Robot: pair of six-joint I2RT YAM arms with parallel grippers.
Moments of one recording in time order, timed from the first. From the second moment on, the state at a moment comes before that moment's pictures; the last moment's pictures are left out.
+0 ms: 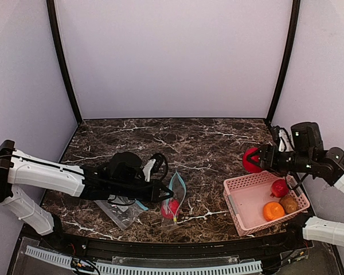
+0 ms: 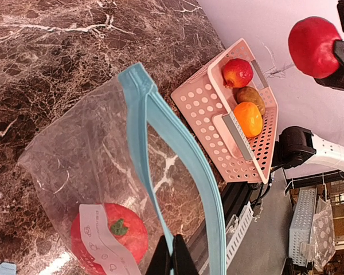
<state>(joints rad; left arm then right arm) -1.07 1.44 0.76 0.12 0.19 -0.82 0.54 0.73 0.82 -0.76 -0.11 0.71</state>
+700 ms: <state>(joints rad) -1.05 1.40 0.66 0.14 0.17 -0.89 1.05 1.37 0.98 -0.17 -0.26 0.81</state>
